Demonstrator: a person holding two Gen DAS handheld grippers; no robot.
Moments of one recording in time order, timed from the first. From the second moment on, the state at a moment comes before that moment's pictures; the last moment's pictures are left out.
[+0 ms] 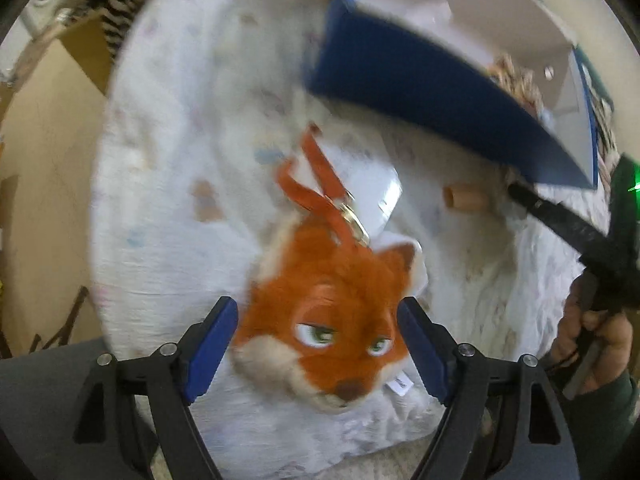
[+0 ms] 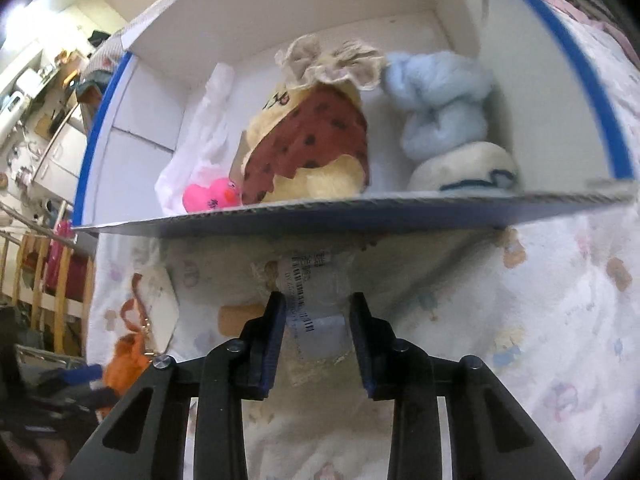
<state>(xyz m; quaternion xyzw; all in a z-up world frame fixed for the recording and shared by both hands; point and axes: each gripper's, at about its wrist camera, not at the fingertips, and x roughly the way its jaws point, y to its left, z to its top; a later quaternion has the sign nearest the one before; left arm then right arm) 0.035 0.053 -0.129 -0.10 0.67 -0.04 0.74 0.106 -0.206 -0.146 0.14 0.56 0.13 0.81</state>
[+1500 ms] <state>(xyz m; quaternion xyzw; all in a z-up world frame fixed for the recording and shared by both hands) 0.107 0.000 0.113 -0.01 0.42 -0.13 0.90 0.086 -0.265 0.050 0.15 0.41 0.18 0.88</state>
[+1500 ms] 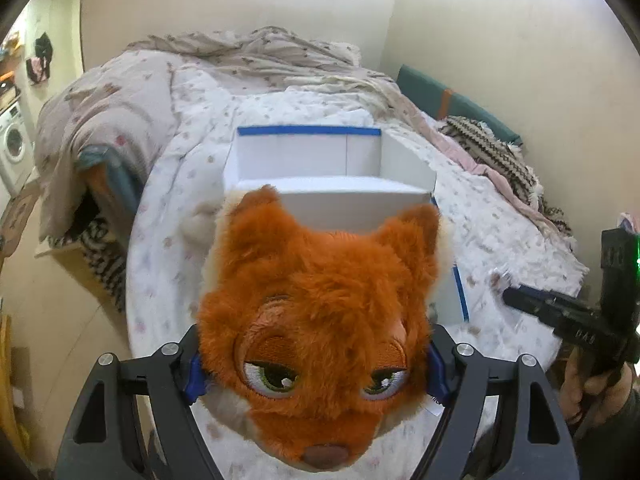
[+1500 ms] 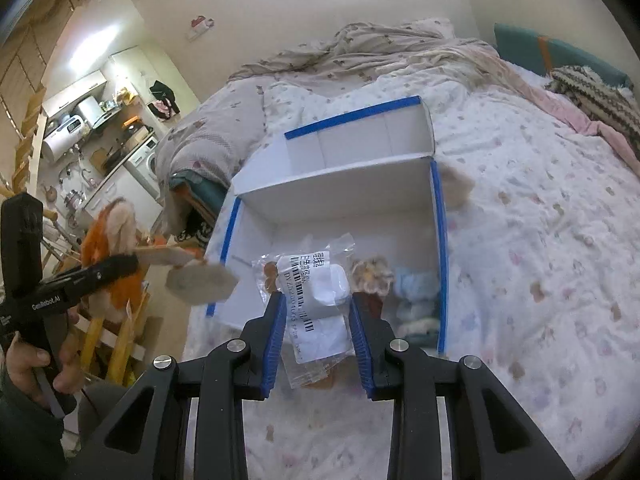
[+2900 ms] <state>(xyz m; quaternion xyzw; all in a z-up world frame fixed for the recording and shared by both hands) 0.210 -0.023 -0.033 -0.04 0.53 -0.09 0.84 0.155 -0.260 -0.036 0.16 0.46 0.13 0.86</state>
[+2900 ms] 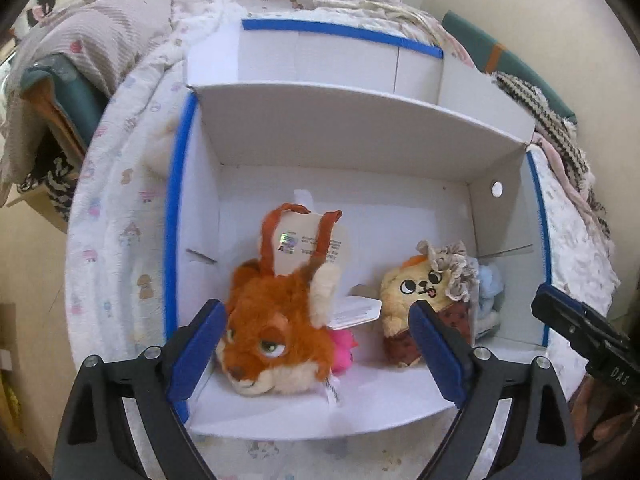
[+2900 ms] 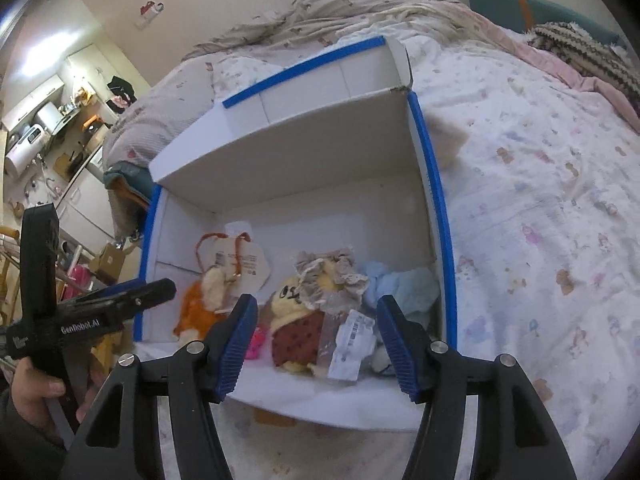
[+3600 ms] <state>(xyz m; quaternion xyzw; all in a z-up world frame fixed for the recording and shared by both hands) 0.080 0.029 -0.030 -0.07 0.53 -0.06 0.84 0.078 -0.223 -0.076 0.14 0.52 0.13 0.83</state>
